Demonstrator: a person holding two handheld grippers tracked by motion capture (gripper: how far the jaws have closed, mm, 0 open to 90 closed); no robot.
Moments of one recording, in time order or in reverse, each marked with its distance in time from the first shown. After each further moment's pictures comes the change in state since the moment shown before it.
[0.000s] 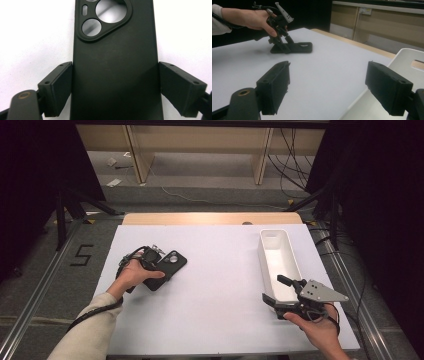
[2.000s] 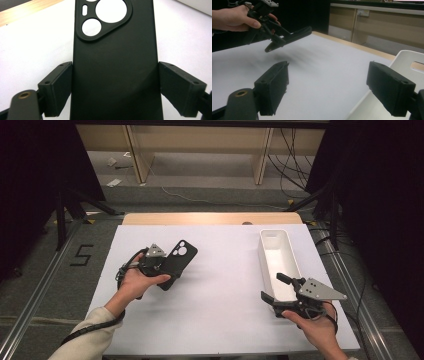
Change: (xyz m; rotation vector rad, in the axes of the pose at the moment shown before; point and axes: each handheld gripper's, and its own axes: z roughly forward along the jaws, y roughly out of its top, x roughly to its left) left arm -0.050 -0.001 -0.046 -0.358 -0.031 -0.023; right arm 0.000 0.002 0.005 -0.014 -0.013 0.018
